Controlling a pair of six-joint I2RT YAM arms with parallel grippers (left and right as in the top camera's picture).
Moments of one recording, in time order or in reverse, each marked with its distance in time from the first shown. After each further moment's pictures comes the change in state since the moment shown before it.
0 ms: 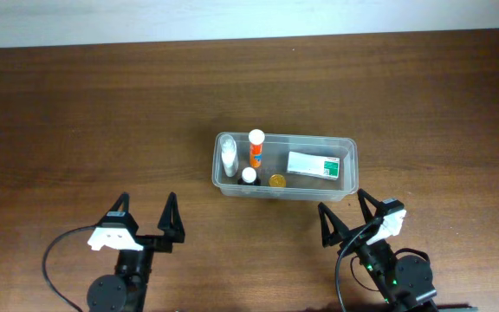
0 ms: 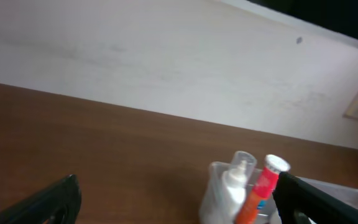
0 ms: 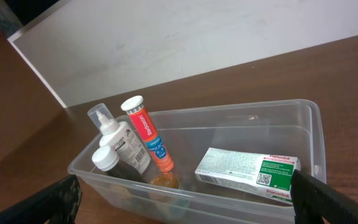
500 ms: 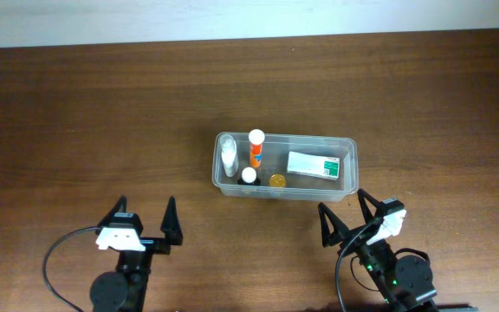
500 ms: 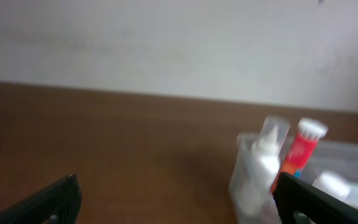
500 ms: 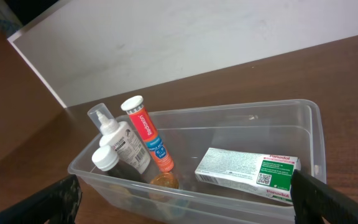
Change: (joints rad) left arm 0.093 -0.055 -0.082 -0.023 0.086 0.115; right arm 0.000 0.000 0.000 0.000 0.000 0.000
